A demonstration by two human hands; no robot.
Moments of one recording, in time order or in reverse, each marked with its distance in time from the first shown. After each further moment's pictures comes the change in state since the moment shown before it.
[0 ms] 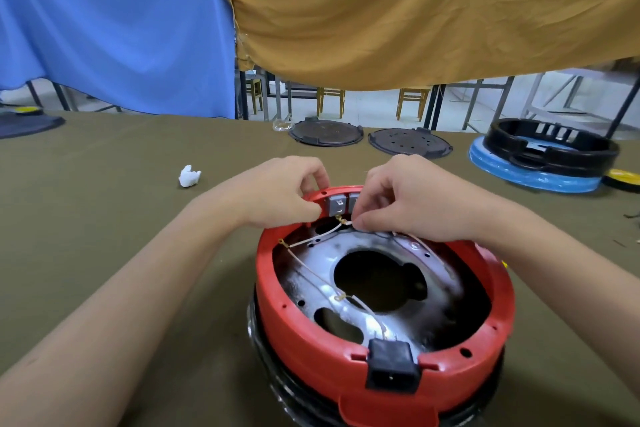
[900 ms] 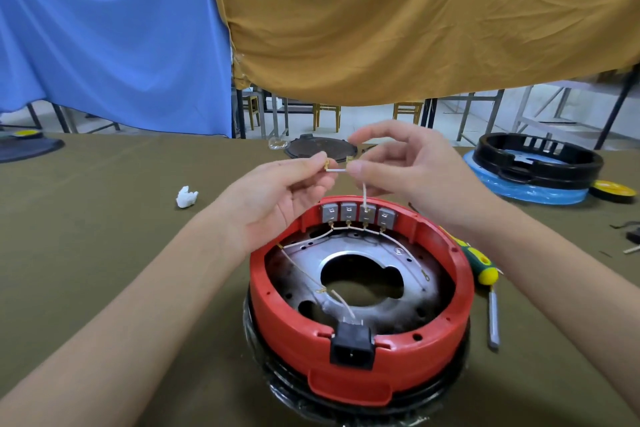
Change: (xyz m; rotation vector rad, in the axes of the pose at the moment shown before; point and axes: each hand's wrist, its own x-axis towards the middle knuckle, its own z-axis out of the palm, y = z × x) left_hand 0.007 0.012 0.003 -1.494 0.094 -0.087; right_hand 0.002 0.006 -0.014 0.734 0.334 -0.019
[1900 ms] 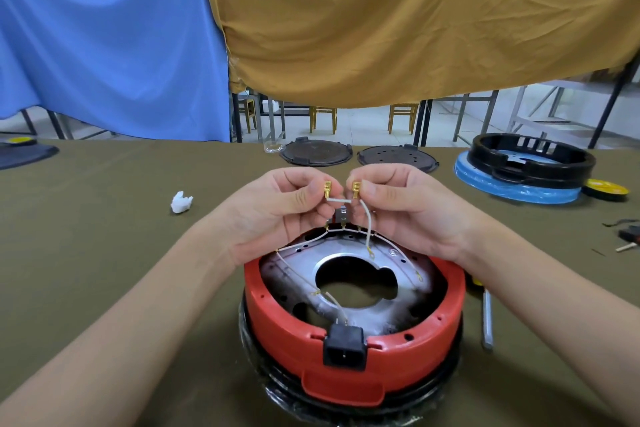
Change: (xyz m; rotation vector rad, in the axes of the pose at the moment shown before) left_hand -0.009 -0.007 -0.002 0.049 -0.425 0.069; right_hand -0.008 0.017 0.007 0.746 -0.380 0.158
